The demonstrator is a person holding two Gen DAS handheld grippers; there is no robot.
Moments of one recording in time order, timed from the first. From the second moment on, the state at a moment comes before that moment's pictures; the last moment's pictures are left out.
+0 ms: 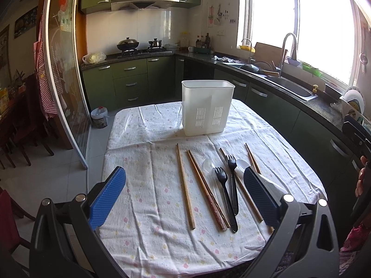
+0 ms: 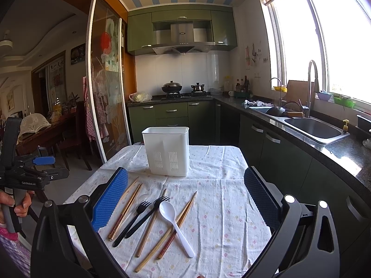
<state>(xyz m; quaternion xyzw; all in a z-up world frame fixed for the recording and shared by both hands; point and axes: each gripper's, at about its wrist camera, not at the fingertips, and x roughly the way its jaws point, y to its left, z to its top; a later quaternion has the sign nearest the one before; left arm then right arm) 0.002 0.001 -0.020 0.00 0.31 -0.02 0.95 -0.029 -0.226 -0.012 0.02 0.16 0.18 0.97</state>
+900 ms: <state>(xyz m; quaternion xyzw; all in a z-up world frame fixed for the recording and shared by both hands) 0.162 -0.015 -0.126 -0.05 0.57 -0.05 0.82 0.077 -0.205 -0.066 0.01 0.35 0.18 0.92</state>
